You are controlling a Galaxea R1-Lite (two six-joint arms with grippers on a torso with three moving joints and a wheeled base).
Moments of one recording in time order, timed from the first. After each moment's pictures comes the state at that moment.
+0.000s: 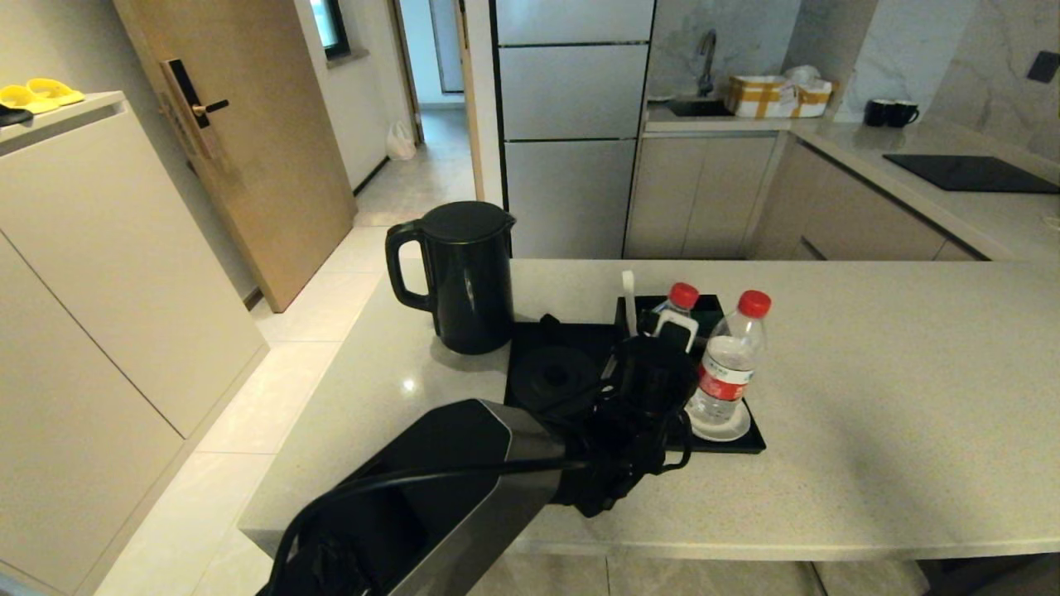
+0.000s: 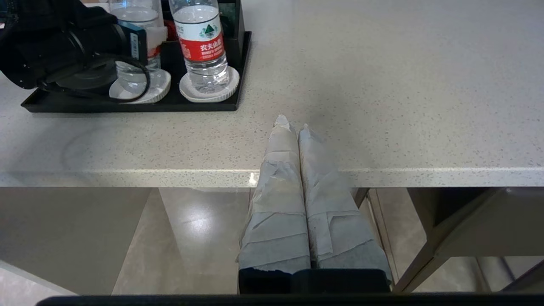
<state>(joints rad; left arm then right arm) -0.90 2.66 -1.91 -0.67 0.52 0.20 0.00 0.00 0.00 0.01 0.00 0.00</state>
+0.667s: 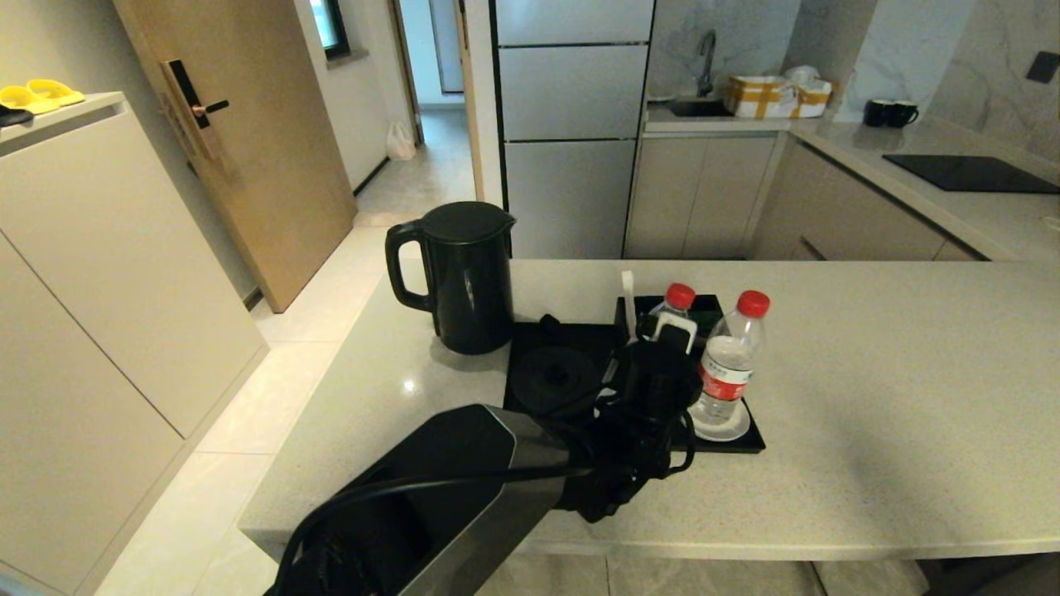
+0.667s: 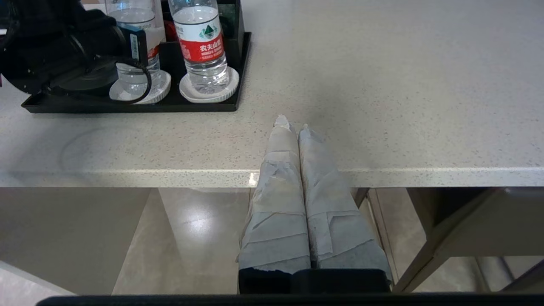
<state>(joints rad) -0.90 2.68 -1.90 -0.69 0.56 0.17 0.00 0.00 0.00 0.01 0.00 0.00</state>
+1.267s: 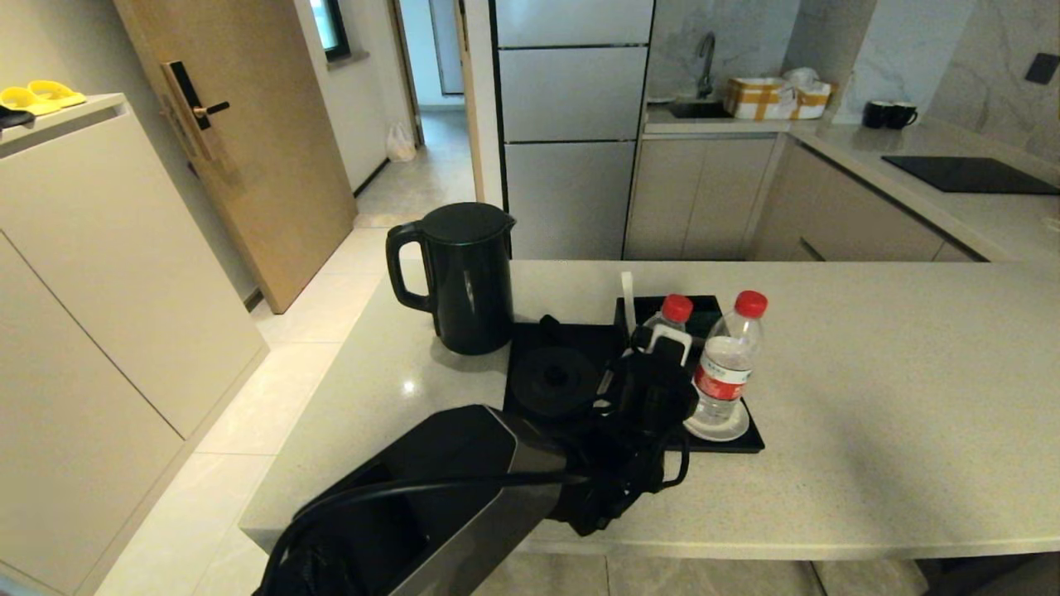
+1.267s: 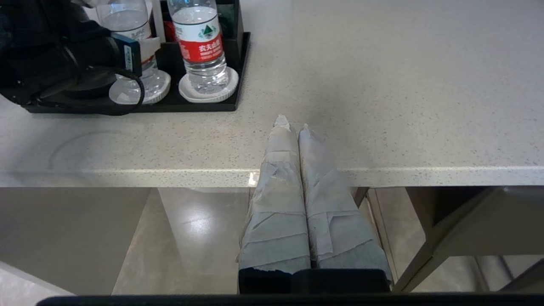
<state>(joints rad) -0.90 2.65 -1.79 -0.72 0.56 0.15 0.00 0.00 0.00 0.01 0.00 0.00</state>
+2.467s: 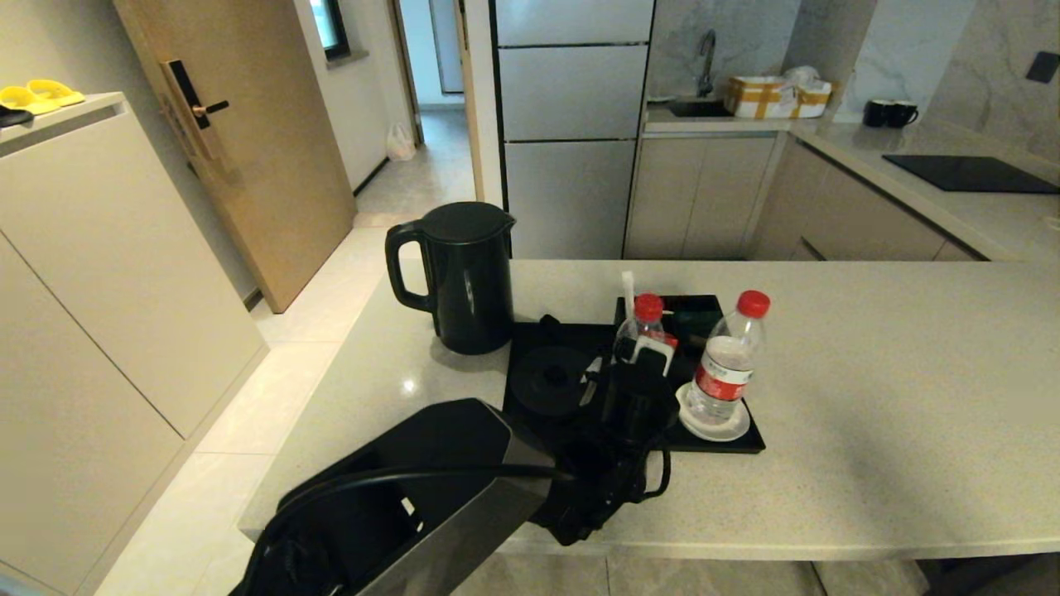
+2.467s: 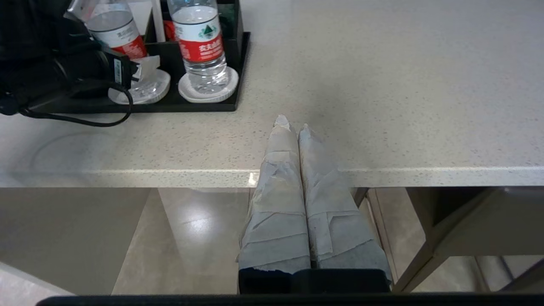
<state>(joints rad) -0.89 2.60 -1.65 -0.80 0.57 0.16 0.00 0.00 0.00 0.01 0.00 0.00</state>
